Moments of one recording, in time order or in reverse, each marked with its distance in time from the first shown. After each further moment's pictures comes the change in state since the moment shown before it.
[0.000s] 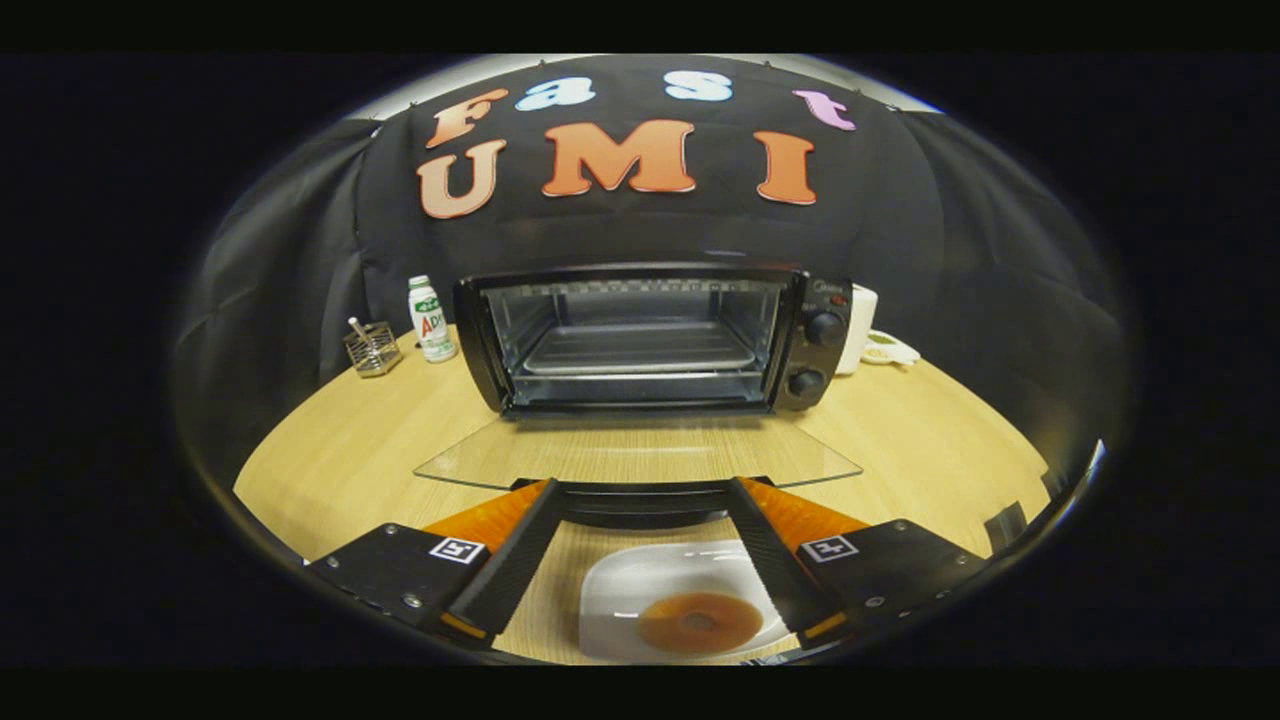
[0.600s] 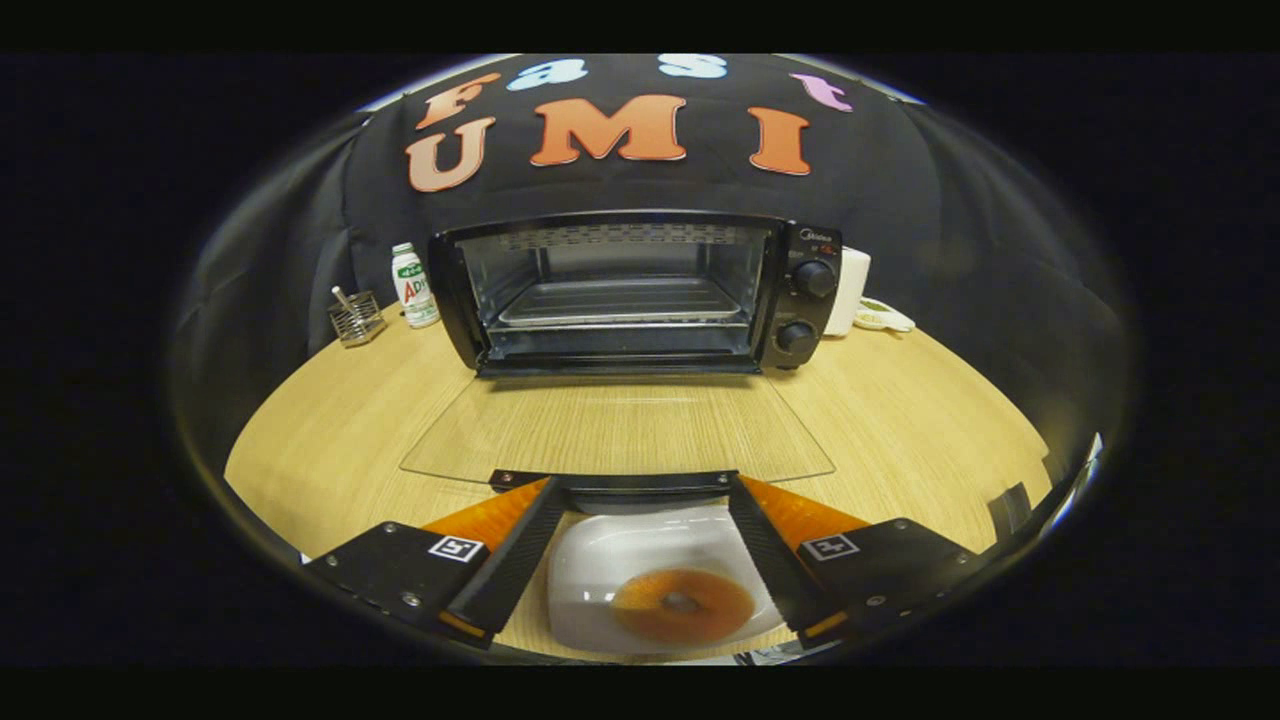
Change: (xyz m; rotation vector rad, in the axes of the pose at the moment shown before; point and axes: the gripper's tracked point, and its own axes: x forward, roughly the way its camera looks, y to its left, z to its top) arm -0.012 -0.014 -0.014 0.003 0.064 -0.021
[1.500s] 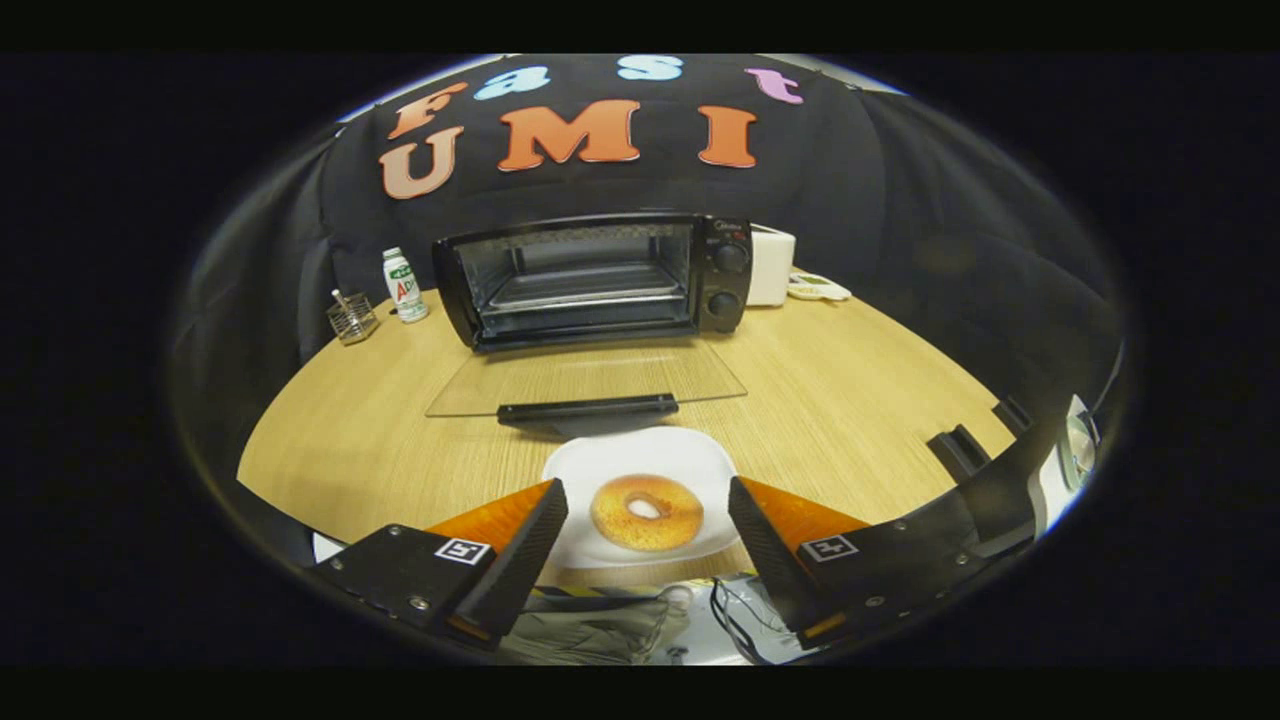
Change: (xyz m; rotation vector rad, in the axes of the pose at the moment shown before) arm -0.073 -0.021 -0.058 0.072 0.087 -0.079
